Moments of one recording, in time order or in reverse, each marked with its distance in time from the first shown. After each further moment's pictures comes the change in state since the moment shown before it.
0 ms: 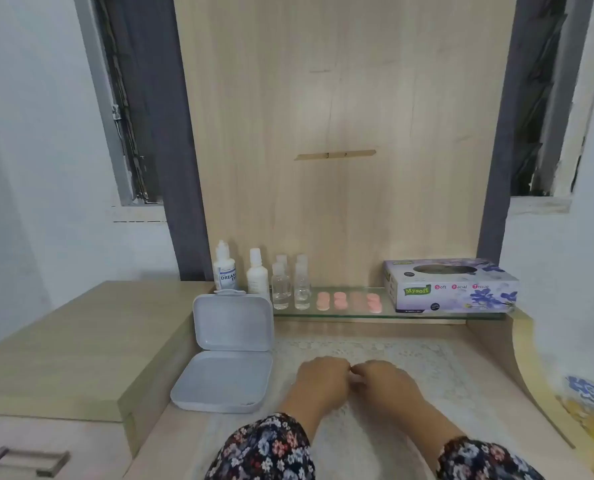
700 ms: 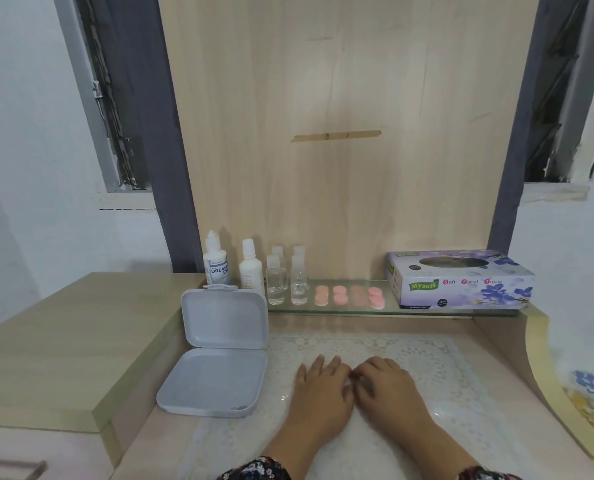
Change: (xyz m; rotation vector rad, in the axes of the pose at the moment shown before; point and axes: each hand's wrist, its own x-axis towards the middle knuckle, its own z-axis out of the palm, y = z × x) left_hand -0.002 -0.010 0.042 -0.142 0.061 -0.002; right_hand 0.005 0.020 0.035 0.110 0.264 -0.045
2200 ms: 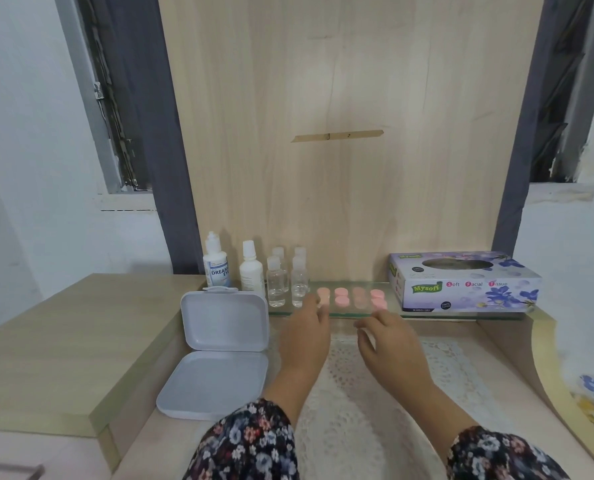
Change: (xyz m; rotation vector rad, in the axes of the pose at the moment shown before) left_hand 0.030 0.009 -0.079 -0.361 0.580 -0.146; right_hand 0.046 -0.010 -0.037 0.012 0.423 -0.161
